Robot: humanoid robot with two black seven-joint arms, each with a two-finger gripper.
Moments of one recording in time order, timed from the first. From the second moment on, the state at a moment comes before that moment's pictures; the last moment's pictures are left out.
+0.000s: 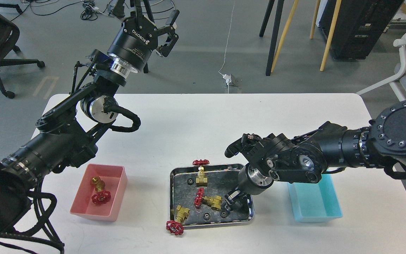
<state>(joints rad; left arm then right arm) -0.89 0.18 -0.70 -0.84 0.12 -0.42 -0.49 1.34 0.00 -0.72 1.01 -0.92 0.43 0.09</state>
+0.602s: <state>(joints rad) -0.89 0.18 -0.70 -0.84 0.12 -0.42 -0.49 1.35 0.00 -0.72 1.02 -0.92 0.43 0.09</state>
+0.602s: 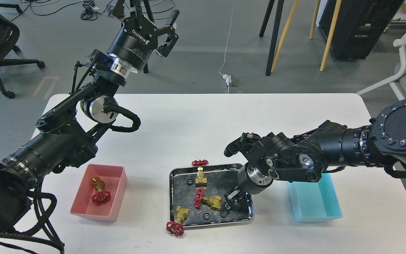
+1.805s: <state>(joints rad) -0.88 0.14 -0.70 -0.84 0.13 -0.42 -0.49 1.60 -0.55 -0.73 1.43 -1.01 0.44 0.07</state>
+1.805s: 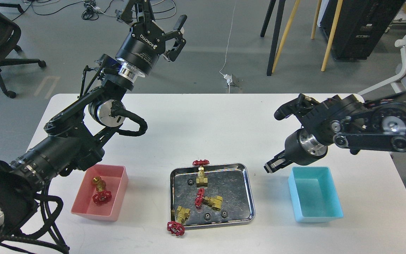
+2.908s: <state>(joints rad) -0.87 0.25 -0.68 -0.81 0.17 -0.46 -0.49 1.45 -0.89 -0.30 1.37 -0.63 0.32 0.04</state>
